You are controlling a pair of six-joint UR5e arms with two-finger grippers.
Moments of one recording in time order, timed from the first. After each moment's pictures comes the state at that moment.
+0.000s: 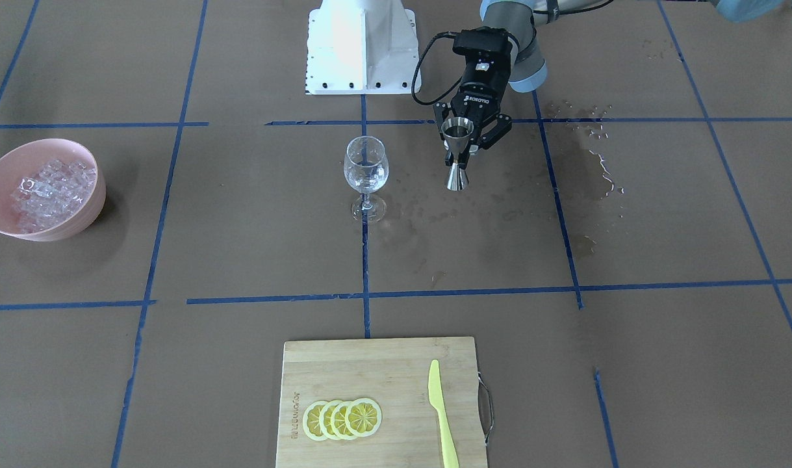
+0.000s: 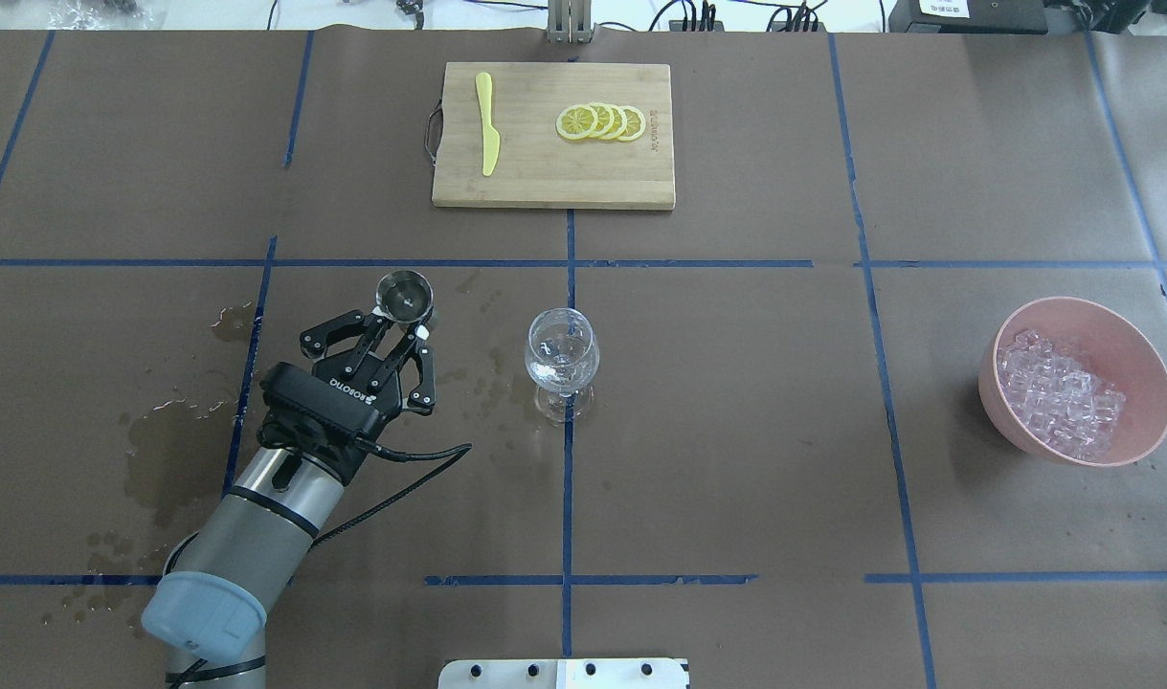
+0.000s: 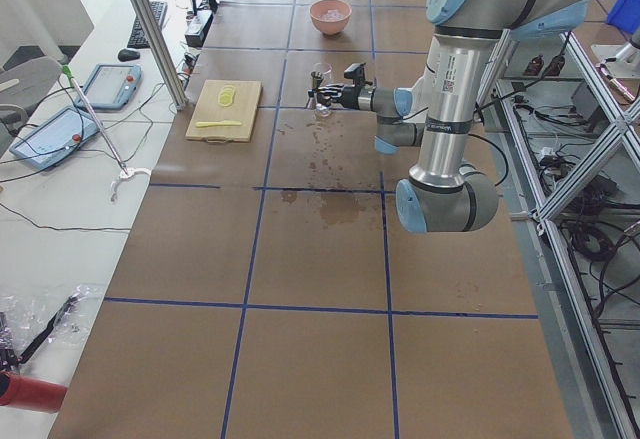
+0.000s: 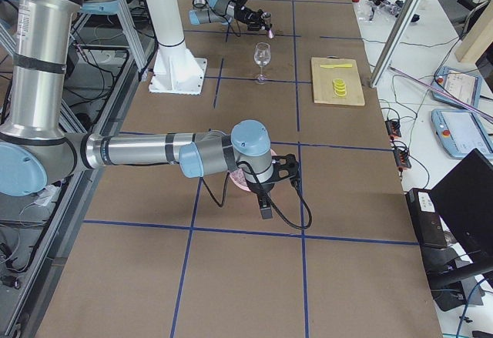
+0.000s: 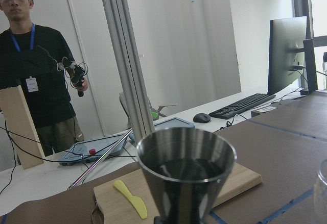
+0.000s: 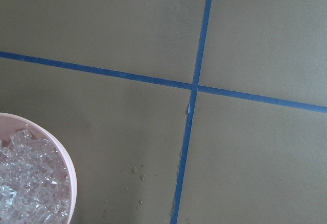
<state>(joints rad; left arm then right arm) -0.18 -1.89 -1.69 -2.90 -0.61 -0.30 1.55 -1.77 1.86 -1.40 2.31 0.03</state>
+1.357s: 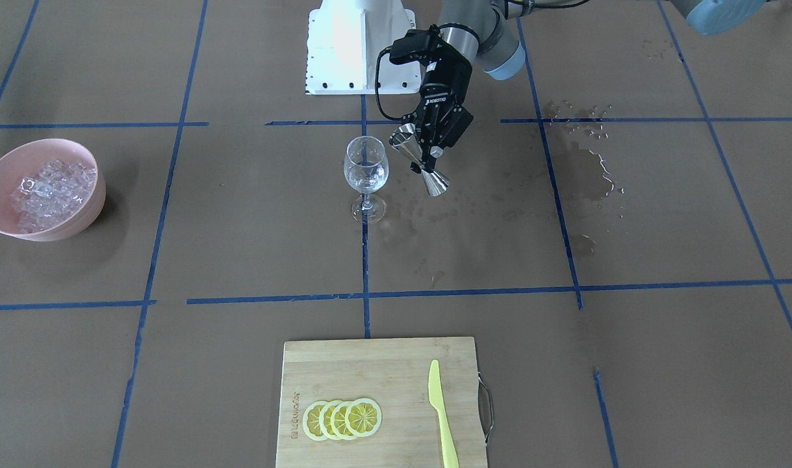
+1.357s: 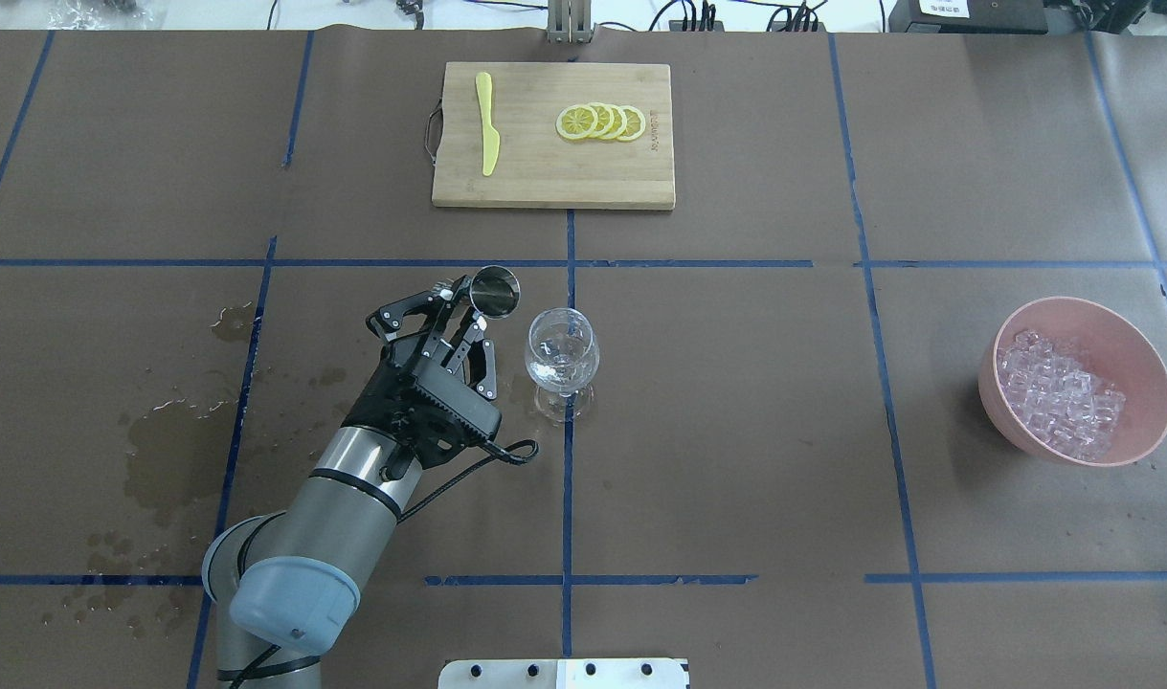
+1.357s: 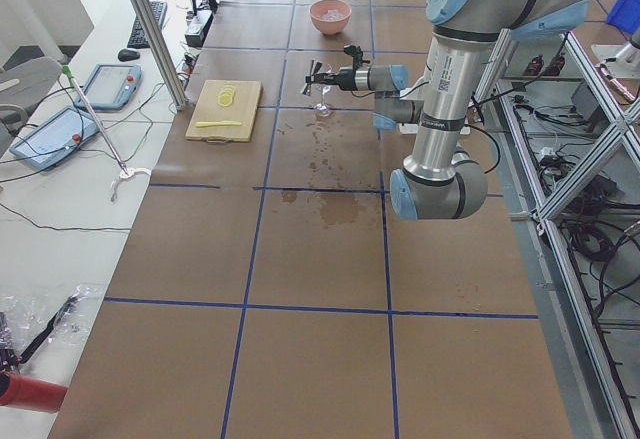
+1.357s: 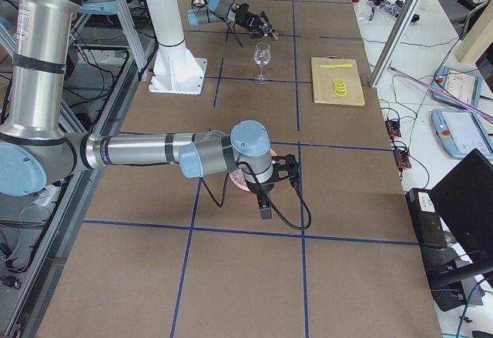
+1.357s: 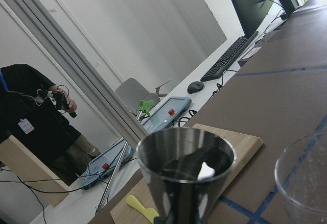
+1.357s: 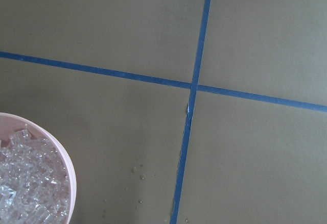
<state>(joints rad) -0.18 -2.01 -1.72 -2.61 -0.57 0.07 1.55 -1.77 1.86 -1.40 2.31 0.04</state>
